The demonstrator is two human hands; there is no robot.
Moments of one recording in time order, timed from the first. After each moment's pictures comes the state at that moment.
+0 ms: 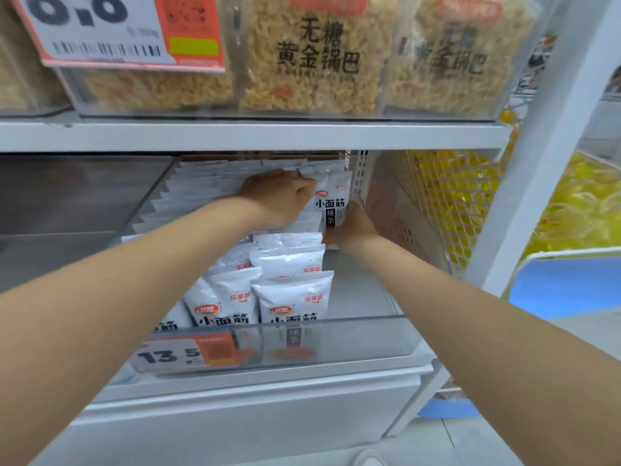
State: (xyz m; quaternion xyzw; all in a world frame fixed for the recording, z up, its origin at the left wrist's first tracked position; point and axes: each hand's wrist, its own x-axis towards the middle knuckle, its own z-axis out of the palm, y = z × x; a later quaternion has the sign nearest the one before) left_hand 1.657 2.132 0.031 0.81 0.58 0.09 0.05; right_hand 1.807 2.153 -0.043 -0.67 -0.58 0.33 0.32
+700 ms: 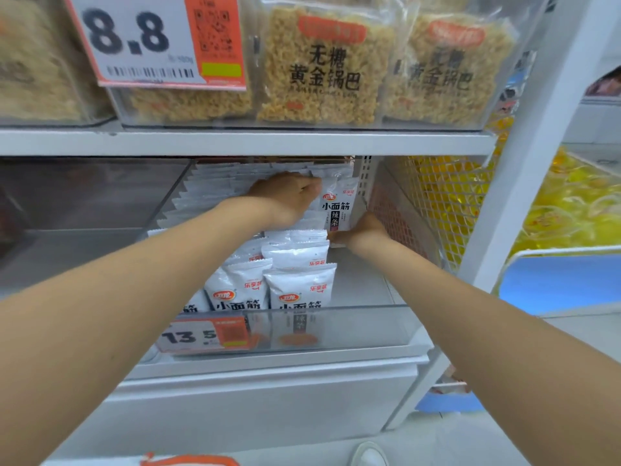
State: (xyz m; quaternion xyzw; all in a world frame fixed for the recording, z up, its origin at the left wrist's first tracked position) left_hand 1.655 2.115 0.040 0.78 0.60 0.13 0.11; right_hand 1.816 2.130 -0.030 -0.68 -0.55 0.36 0.32
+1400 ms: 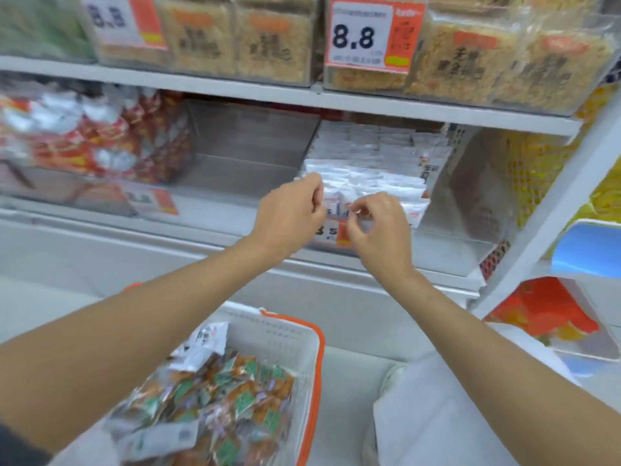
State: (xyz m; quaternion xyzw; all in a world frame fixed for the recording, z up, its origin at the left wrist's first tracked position) left_hand 1.554 1.888 0.019 0.67 0.66 0.35 0.01; right_hand 1.711 1.933 -0.023 -0.43 -0.78 0.03 0.45
